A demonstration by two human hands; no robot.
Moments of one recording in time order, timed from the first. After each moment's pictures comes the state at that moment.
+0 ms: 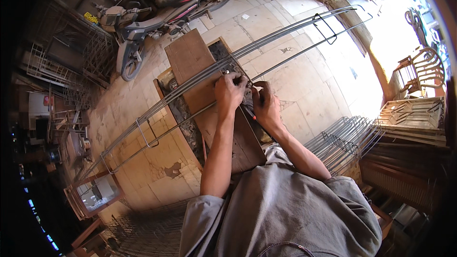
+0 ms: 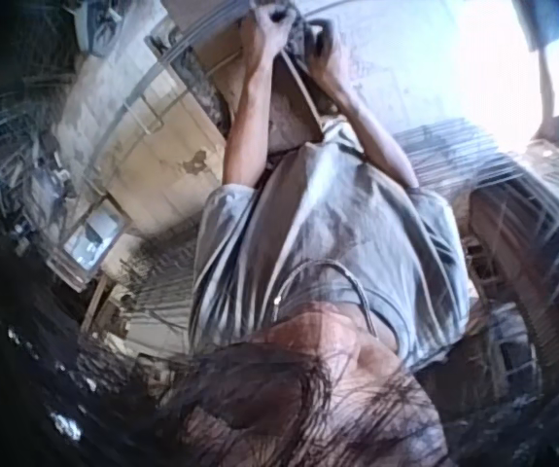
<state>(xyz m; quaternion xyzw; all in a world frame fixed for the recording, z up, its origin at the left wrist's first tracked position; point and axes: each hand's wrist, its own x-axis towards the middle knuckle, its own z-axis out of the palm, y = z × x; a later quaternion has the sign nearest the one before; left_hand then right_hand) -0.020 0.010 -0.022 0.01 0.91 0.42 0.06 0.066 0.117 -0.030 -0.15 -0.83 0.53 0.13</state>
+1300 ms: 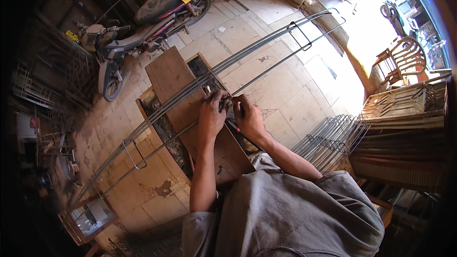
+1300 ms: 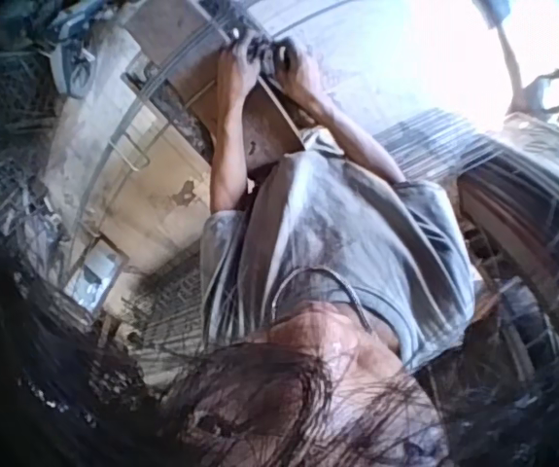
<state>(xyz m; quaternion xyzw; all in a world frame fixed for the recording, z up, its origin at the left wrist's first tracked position) -0.007 -0.003 -0.029 0.25 0.86 0.45 -0.01 0.064 0.121 -0.034 -0.12 -0.84 0.51 0.15</state>
